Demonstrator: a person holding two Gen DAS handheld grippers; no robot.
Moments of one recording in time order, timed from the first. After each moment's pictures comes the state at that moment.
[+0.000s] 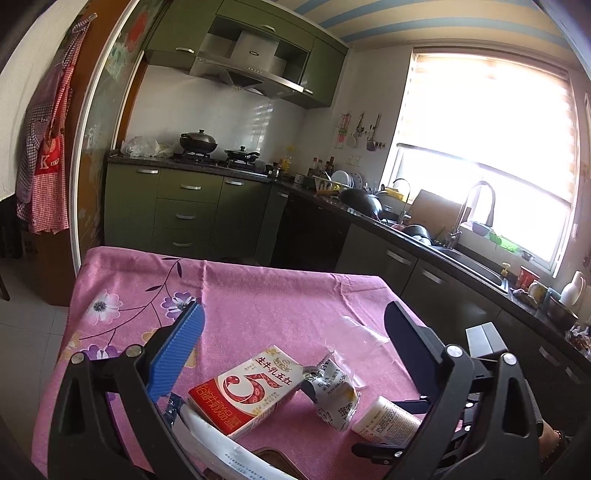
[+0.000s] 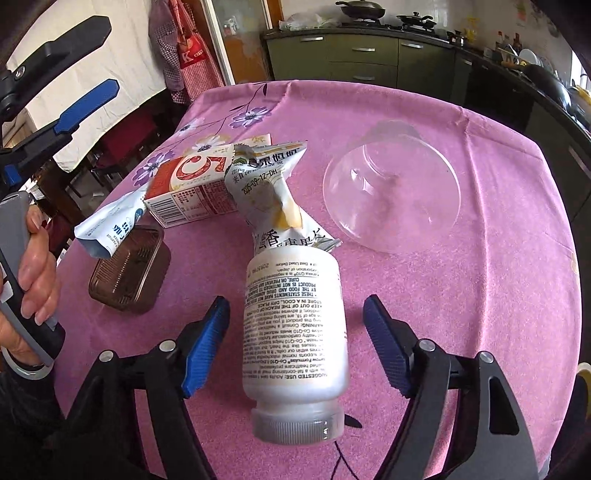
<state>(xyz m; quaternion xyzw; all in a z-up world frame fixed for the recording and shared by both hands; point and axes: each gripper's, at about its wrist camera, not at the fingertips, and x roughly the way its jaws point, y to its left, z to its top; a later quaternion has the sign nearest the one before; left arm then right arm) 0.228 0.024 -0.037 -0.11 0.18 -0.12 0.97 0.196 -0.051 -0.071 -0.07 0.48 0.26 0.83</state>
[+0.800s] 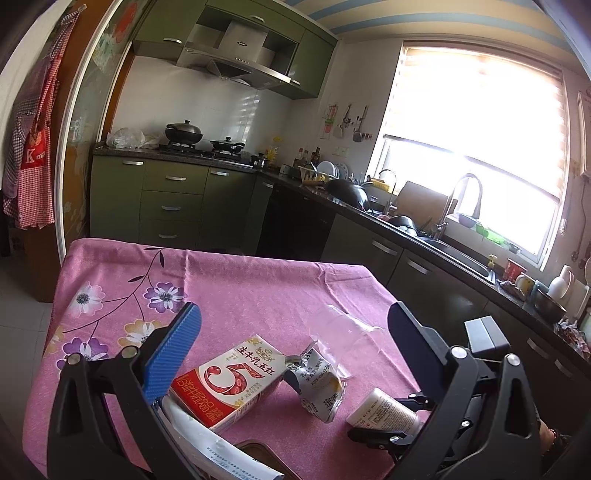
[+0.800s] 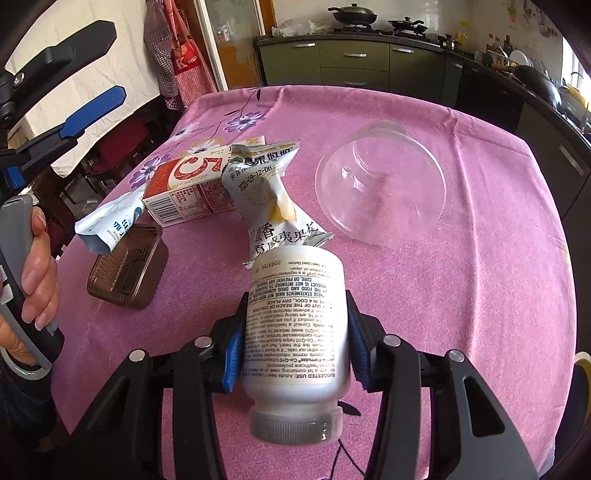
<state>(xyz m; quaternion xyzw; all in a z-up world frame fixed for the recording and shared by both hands) 0.231 0.018 -0.042 -0.12 0.19 -0.15 0.96 0.183 -0.060 -0.068 -0.06 0.47 0.25 0.84</state>
